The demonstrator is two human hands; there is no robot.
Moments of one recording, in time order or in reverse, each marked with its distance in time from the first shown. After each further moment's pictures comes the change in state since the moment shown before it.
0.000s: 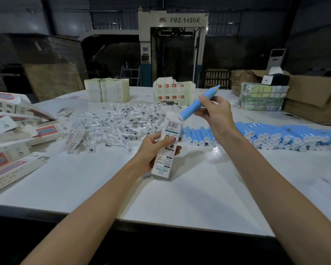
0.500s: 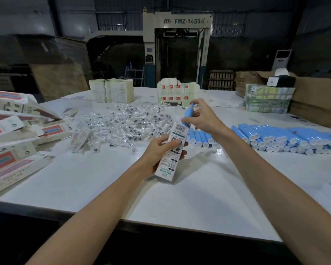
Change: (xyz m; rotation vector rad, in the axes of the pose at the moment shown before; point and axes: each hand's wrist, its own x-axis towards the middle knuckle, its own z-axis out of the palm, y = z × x) left_hand 0.000 -0.002 0.002 0.087 -0.031 -0.012; right_hand 0.018 0.021 0.014 -0.634 -0.336 0.040
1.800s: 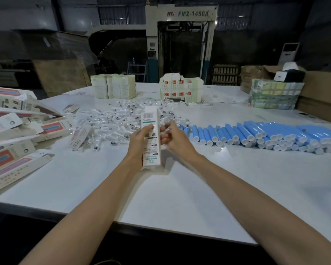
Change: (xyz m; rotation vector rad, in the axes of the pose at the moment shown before) left_hand 0.006 0.012 -0.040 -0.170 0.414 0.100; right_hand 0.000 0.057 0.115 -0.129 -0.080 -0.198
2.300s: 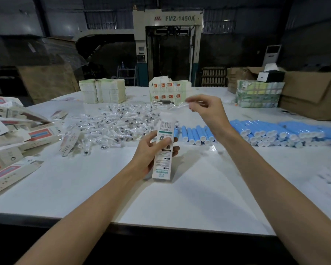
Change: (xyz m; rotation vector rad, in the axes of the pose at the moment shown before) left_hand -0.030 -0.018 0.034 0.071 -0.357 -0.045; right_hand -0.026 -0.047 -0.147 0.254 0.358 -0.036
